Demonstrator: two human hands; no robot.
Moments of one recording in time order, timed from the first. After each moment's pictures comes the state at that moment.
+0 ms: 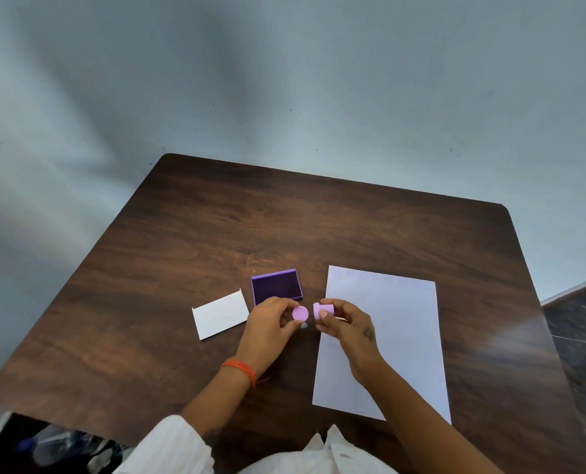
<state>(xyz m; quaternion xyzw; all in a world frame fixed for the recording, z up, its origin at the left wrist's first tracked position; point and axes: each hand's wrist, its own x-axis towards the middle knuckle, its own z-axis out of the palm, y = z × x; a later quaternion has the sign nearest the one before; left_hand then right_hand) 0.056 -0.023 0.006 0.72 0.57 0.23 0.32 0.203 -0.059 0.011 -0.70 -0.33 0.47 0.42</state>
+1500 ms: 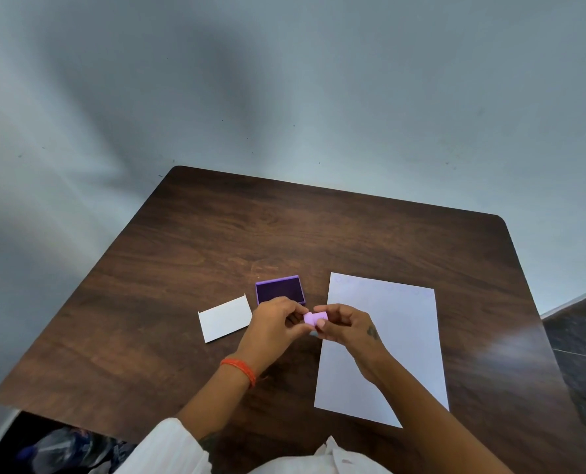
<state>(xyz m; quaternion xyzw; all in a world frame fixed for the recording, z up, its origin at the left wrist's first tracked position) 0.054 -0.028 0.040 0.74 0.54 0.22 0.33 0.214 -0.061 0.026 -0.61 -0.42 0.54 0.40</state>
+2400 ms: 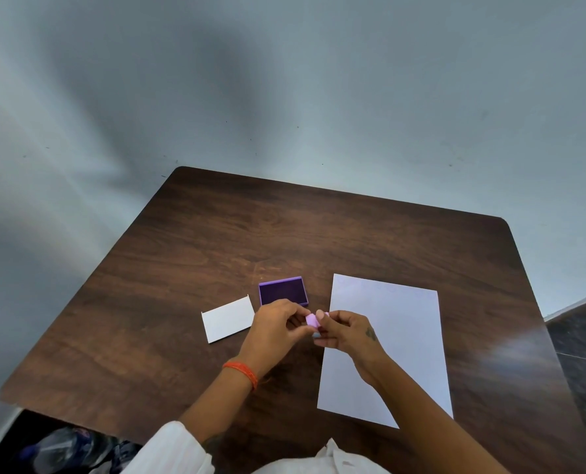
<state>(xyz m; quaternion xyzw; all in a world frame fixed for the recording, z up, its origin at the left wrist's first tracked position) 0.050 -0.030 0.033 0.74 0.54 0.24 0.32 0.205 -0.057 0.022 -0.64 -0.35 0.57 0.39</state>
